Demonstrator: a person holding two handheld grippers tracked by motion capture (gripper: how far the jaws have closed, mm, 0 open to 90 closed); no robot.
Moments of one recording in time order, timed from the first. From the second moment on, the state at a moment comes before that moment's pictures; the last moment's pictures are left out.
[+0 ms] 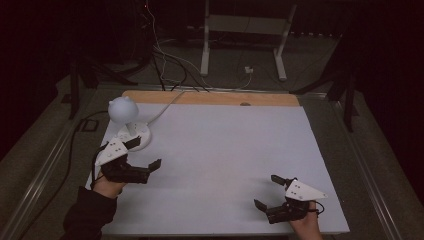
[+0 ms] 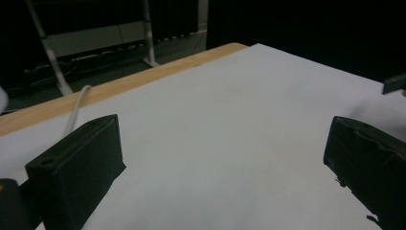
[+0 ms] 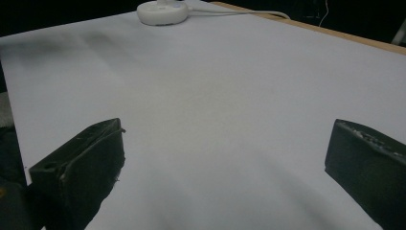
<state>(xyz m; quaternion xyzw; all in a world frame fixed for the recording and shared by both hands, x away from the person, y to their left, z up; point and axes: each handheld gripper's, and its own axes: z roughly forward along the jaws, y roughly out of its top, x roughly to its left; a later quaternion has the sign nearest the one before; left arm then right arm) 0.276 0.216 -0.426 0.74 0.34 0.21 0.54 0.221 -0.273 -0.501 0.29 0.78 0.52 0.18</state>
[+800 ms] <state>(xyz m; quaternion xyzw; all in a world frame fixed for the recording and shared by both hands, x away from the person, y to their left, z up) 0.322 0.246 -0.452 0.70 0.49 0.23 0.46 0.221 -0.272 -0.501 0.29 0.79 0.52 0.17</state>
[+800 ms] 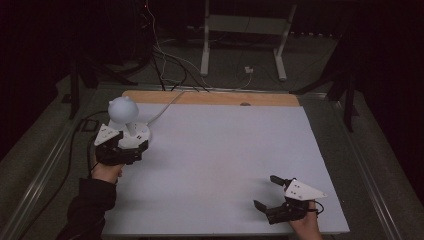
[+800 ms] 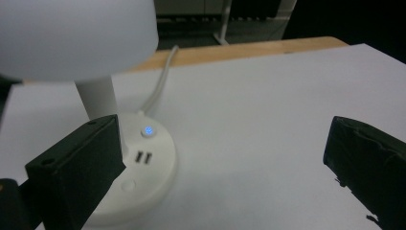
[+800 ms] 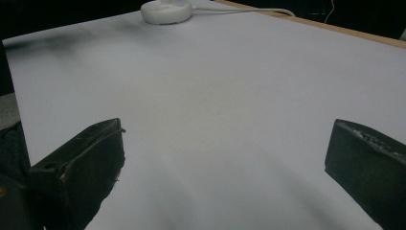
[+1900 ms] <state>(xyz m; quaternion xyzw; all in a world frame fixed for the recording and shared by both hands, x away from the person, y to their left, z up) 0.348 0.258 -0.470 0.67 0.57 0.25 0.40 0.221 -0.271 -0.502 0.29 0.79 0.52 0.17</state>
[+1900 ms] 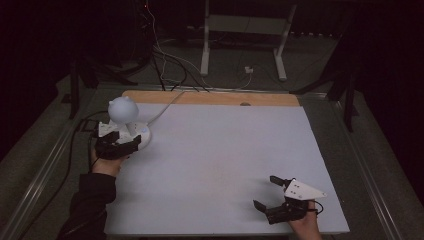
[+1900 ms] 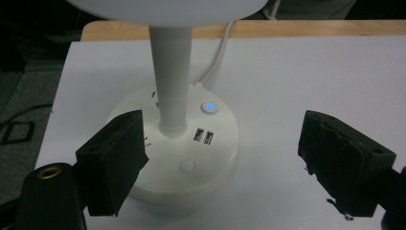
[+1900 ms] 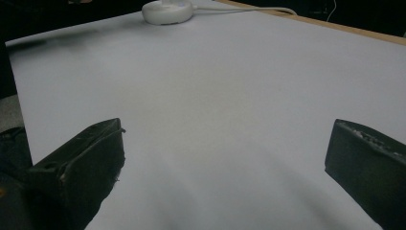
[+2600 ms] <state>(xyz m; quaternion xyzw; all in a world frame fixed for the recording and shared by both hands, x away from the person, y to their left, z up) 0.356 0.259 -0.481 0.68 0.59 0.27 0.35 0.222 -0.272 -0.502 0.29 0.79 0.52 0.17</state>
